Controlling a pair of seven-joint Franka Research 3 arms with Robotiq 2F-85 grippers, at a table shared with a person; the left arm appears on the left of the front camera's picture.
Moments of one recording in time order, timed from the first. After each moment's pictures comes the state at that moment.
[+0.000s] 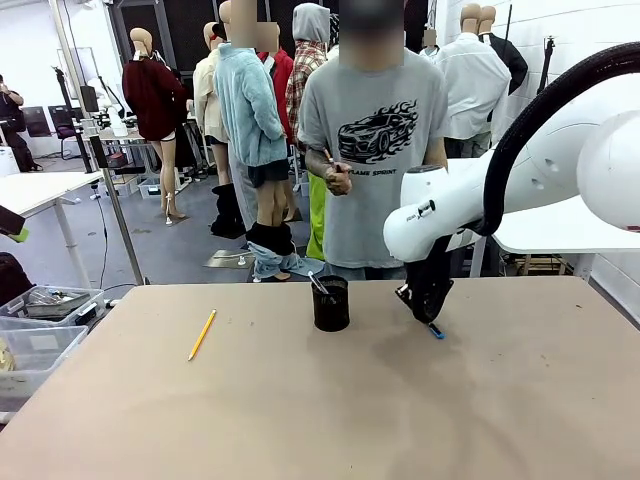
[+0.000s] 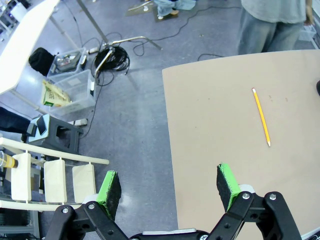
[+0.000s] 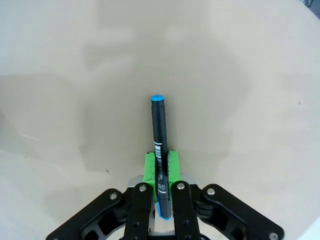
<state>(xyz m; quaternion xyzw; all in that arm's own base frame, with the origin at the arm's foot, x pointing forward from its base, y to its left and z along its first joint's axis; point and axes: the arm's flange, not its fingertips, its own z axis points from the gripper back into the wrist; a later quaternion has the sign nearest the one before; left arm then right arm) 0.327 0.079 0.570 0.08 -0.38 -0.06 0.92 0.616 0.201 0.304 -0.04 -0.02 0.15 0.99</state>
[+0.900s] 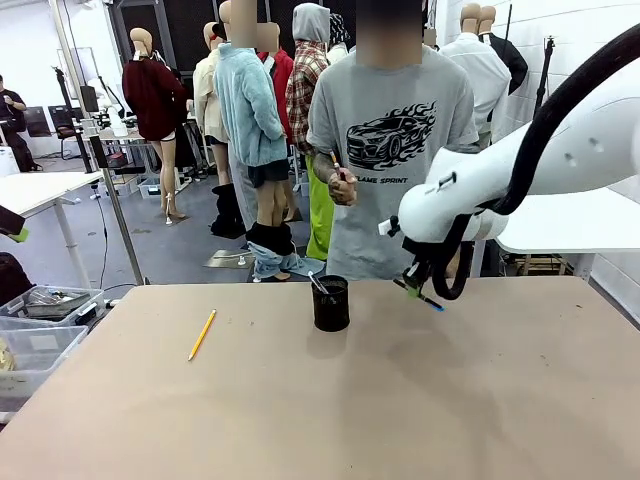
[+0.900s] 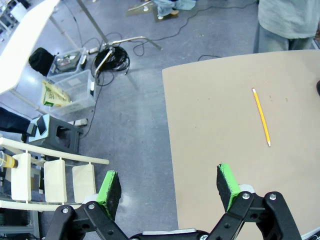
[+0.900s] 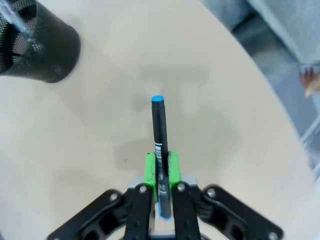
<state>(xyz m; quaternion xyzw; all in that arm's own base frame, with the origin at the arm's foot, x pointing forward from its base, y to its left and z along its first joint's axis) 0.327 0.079 0.570 0.08 -0.38 -0.06 0.92 0.605 0.182 0.365 0.06 -0.17 0.44 0.88</state>
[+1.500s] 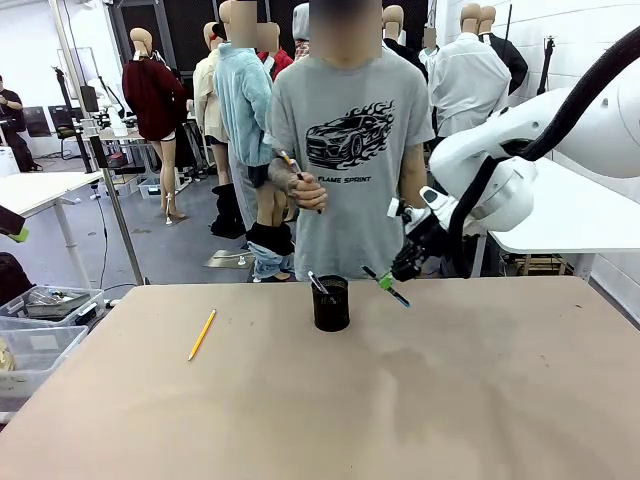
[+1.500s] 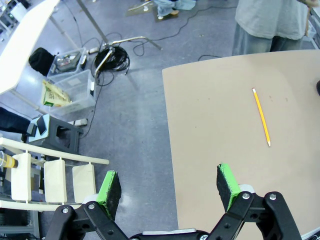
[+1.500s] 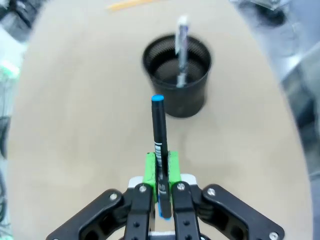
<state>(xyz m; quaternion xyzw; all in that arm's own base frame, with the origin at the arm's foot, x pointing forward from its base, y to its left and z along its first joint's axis) 0.327 0.079 0.570 0.08 -0.38 -0.06 0.92 0.592 0.161 0.361 0.30 -0.24 0.60 0.70</state>
